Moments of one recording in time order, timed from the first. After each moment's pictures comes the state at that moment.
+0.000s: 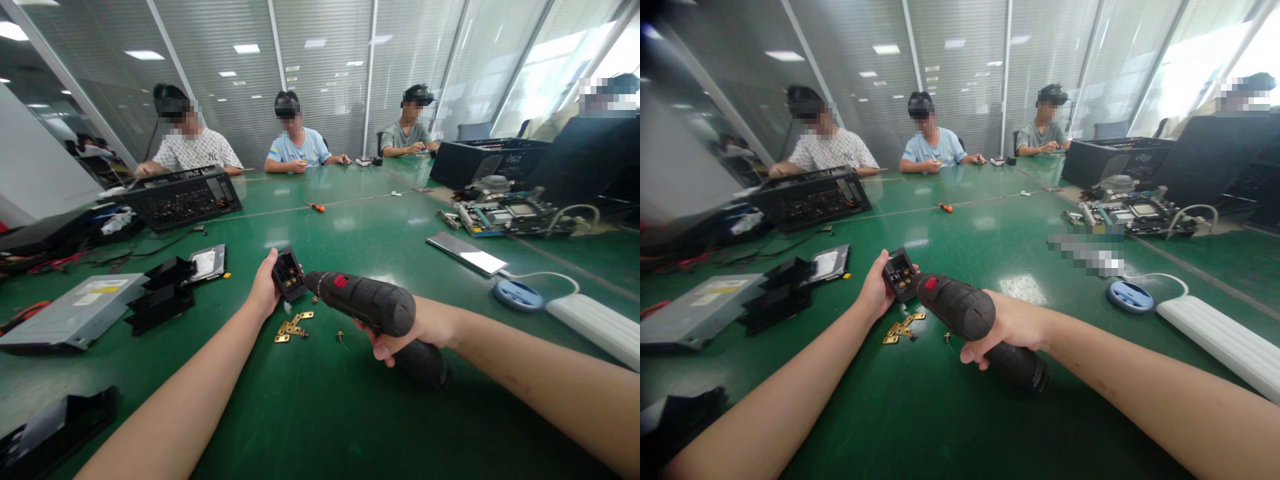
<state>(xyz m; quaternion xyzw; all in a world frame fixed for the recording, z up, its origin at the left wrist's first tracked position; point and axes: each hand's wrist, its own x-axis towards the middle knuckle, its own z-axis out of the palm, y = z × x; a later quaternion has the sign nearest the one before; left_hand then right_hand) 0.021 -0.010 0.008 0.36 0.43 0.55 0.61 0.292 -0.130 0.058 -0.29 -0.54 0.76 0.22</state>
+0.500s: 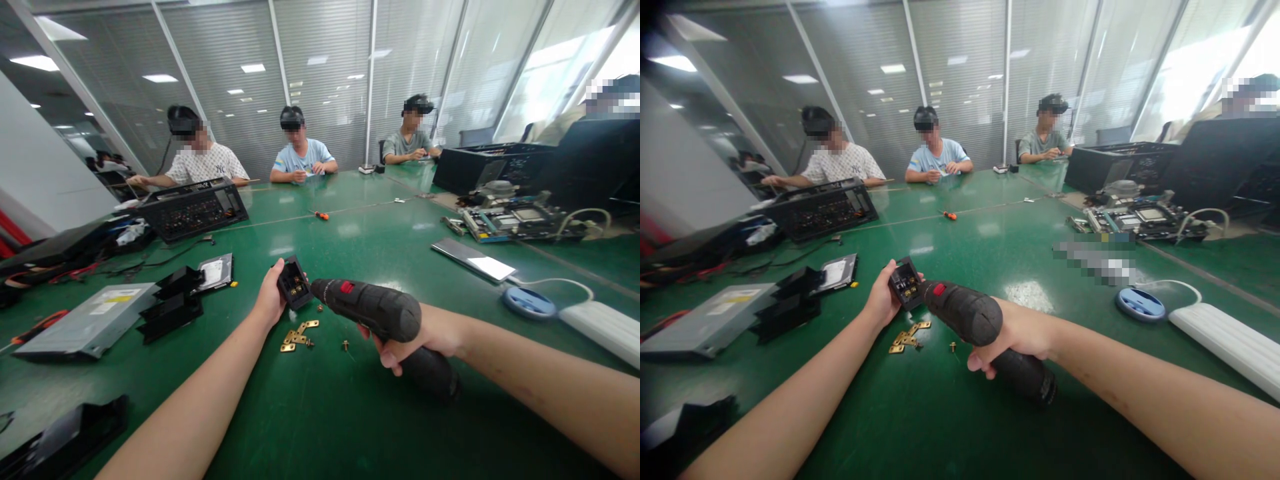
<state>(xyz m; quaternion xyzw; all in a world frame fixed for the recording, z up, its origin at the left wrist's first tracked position) 0.019 -0.011 0.007 0.37 0.44 0.54 0.61 0.295 -0.130 0.057 -0.33 -0.52 0.76 0.21</state>
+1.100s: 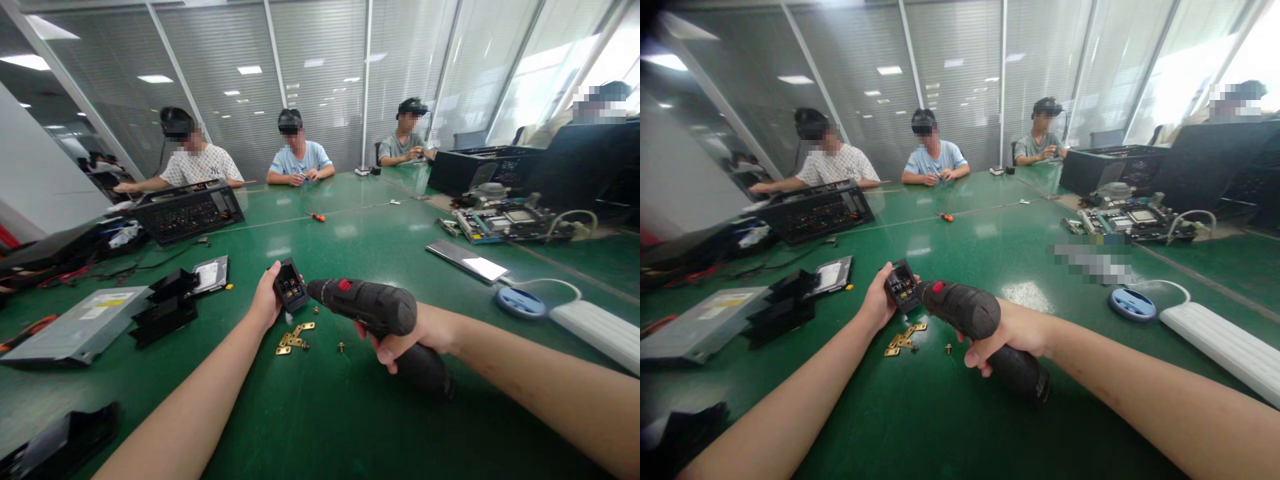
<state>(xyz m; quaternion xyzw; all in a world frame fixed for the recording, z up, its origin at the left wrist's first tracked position) 0.017 -0.010 0.004 0.38 0.43 0.55 0.61 0.295 -0.126 0.053 -0.32 -0.50 0.77 0.23</state>
